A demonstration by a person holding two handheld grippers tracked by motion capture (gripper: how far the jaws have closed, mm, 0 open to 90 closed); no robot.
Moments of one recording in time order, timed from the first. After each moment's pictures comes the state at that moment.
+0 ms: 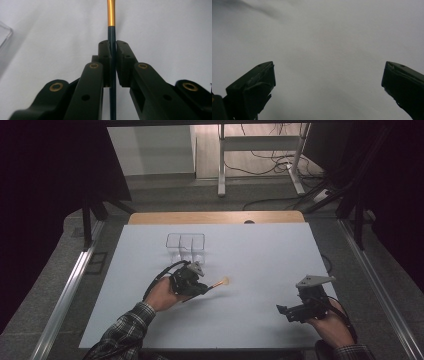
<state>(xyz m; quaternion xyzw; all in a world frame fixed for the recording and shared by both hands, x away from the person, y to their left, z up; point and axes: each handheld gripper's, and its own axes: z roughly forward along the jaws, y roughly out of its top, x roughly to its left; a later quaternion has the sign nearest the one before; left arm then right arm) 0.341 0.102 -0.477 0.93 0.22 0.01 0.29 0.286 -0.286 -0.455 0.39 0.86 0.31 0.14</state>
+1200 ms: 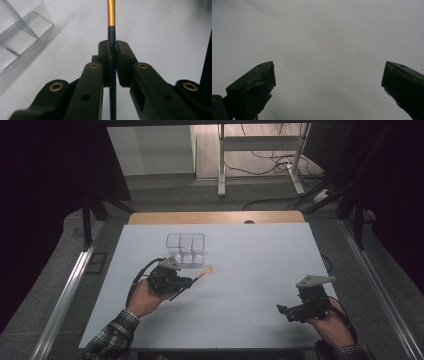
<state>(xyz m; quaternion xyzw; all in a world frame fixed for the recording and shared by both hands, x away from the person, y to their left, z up) 0.320 0.154 -0.458 0.88 0.30 0.05 0.37 0.286 -0.286 -0.454 0.39 0.86 0.31 0.14</state>
